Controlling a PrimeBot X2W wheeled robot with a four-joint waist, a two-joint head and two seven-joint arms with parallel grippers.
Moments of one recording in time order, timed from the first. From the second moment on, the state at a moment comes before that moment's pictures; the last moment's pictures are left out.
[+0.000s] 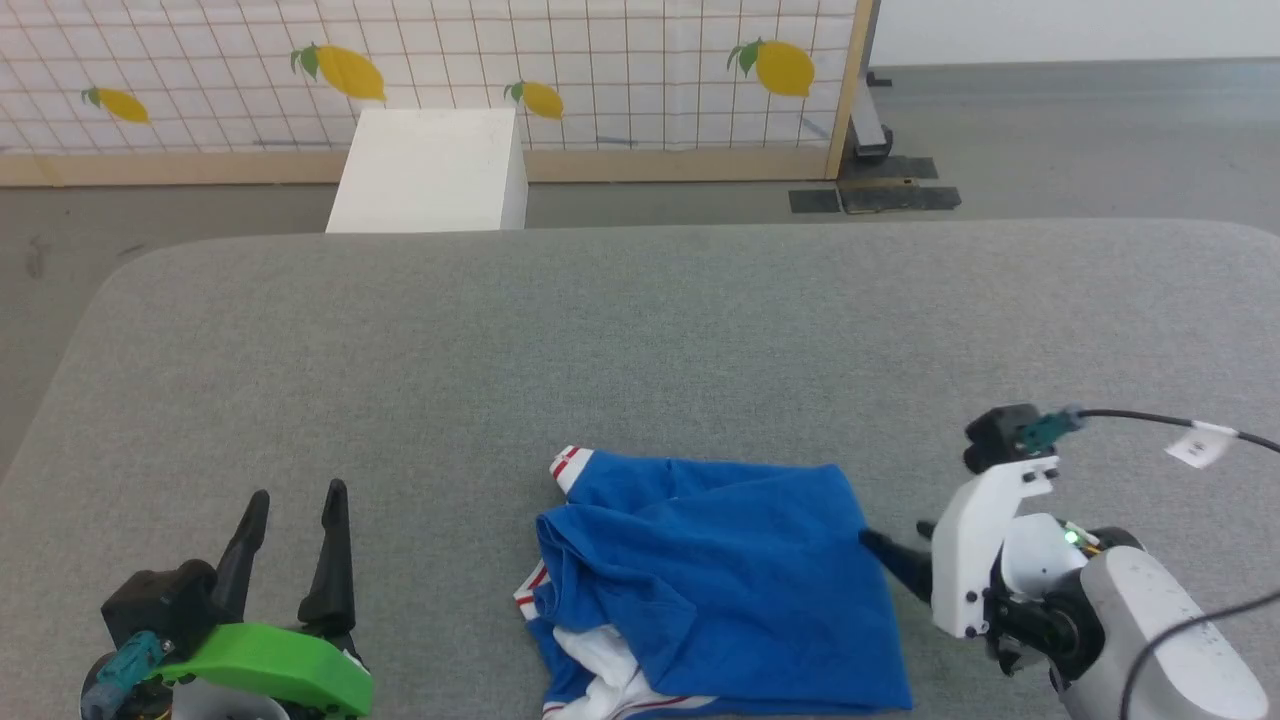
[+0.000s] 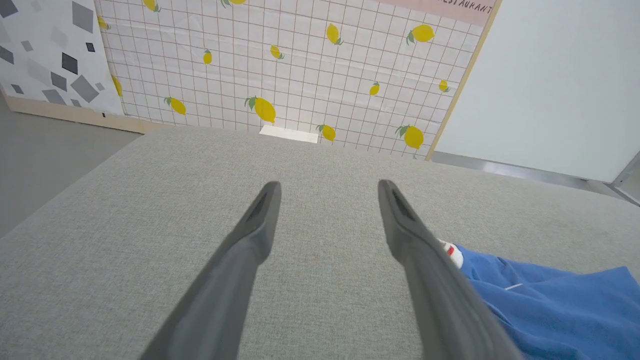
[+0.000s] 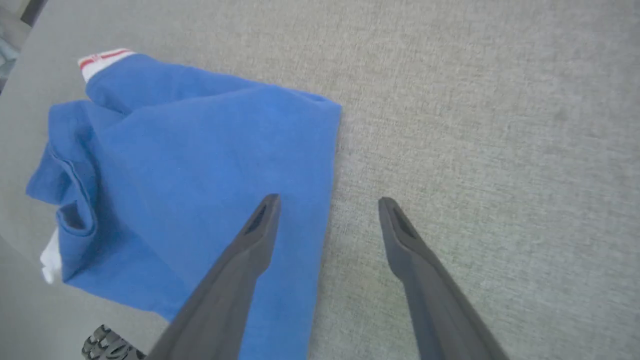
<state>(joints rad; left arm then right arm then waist) 0.06 0.39 -0.22 -0.01 -0.61 0.12 -0.21 -0.33 -0.23 0.28 0.47 0.58 0.13 0.58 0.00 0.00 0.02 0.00</state>
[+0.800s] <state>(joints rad) 0.01 0.38 -0.24 0.02 -0.61 0.10 -0.22 -0.39 -0.12 0.29 0.46 0.36 0.13 1.03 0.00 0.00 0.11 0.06</state>
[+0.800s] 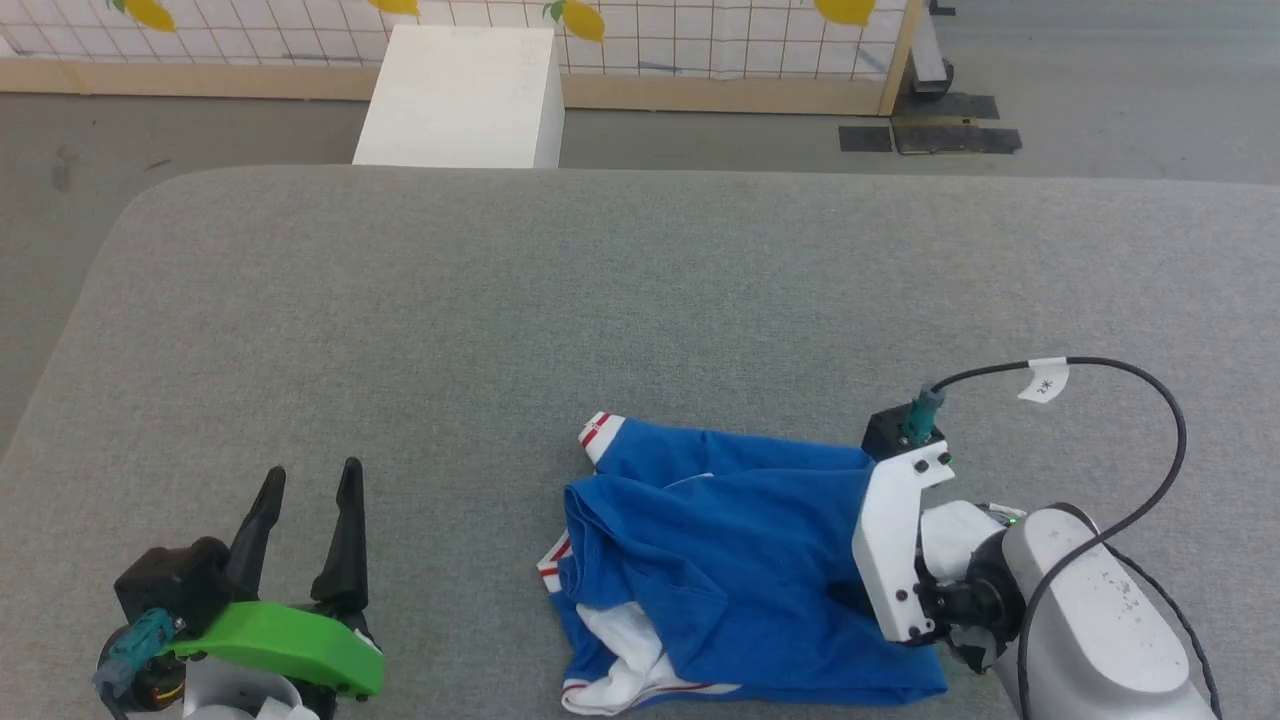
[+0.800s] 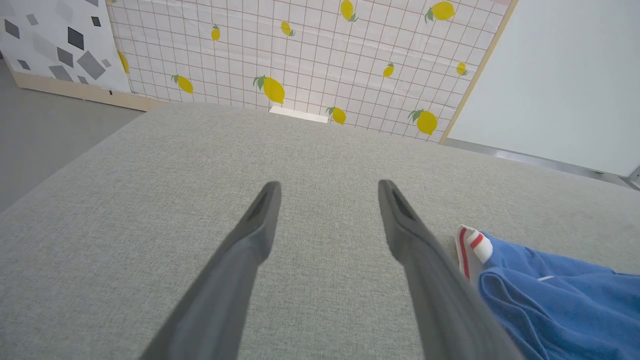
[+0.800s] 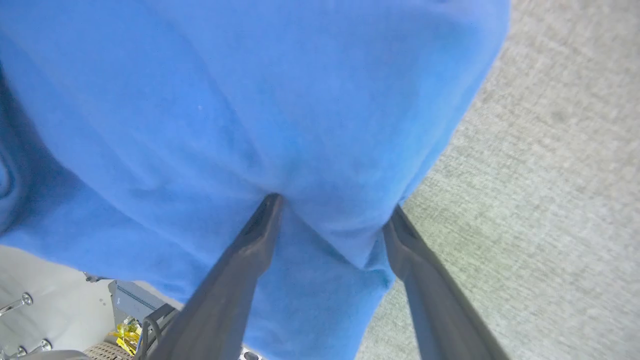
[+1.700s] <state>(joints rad) 0.00 0.37 -0.24 0.02 -0.62 0.09 -0.24 -0.47 -0.17 0.38 0.42 0.41 0.13 1.03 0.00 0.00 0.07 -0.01</state>
